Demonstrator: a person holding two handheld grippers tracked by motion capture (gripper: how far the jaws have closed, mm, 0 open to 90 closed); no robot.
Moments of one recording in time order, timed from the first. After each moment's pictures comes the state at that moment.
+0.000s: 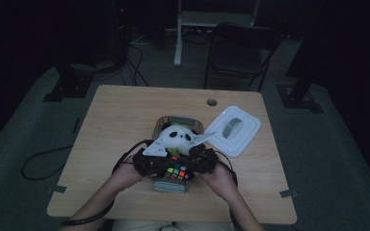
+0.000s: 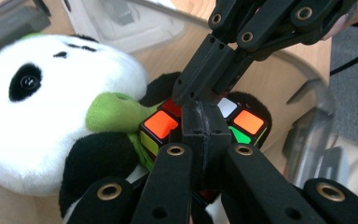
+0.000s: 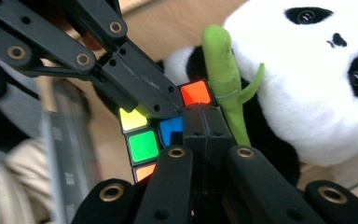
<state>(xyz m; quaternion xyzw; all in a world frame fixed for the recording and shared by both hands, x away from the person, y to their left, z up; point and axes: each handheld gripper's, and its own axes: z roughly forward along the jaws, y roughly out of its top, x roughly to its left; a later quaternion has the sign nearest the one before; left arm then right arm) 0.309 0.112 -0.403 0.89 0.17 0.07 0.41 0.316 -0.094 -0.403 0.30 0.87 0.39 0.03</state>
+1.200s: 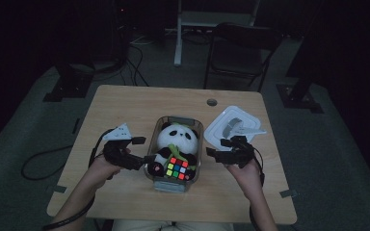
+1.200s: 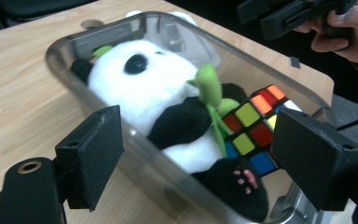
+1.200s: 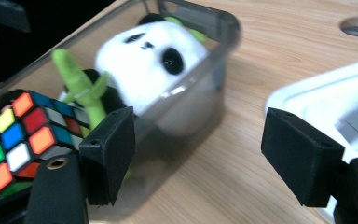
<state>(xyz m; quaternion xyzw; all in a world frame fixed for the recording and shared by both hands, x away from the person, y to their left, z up) 0.324 0.191 -0.392 0.83 0.27 0.06 0.48 0.327 -0.192 -0.403 0.44 0.77 0.45 0.10</state>
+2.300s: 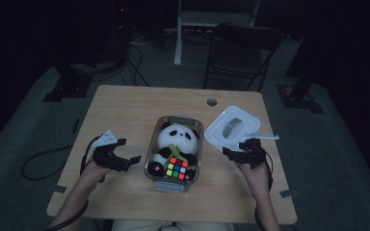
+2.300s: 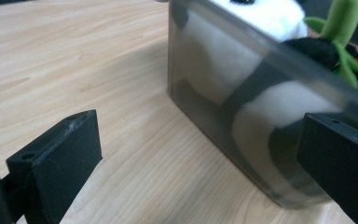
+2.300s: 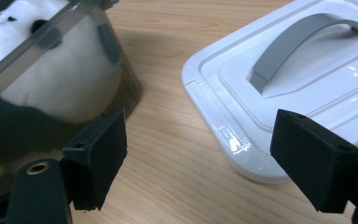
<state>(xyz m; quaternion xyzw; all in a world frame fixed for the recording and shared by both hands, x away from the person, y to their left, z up) 0.341 0.238 -0.459 0.80 0.34 0.12 0.47 0.345 -0.241 -0.450 0.53 0.73 0.42 0.13</state>
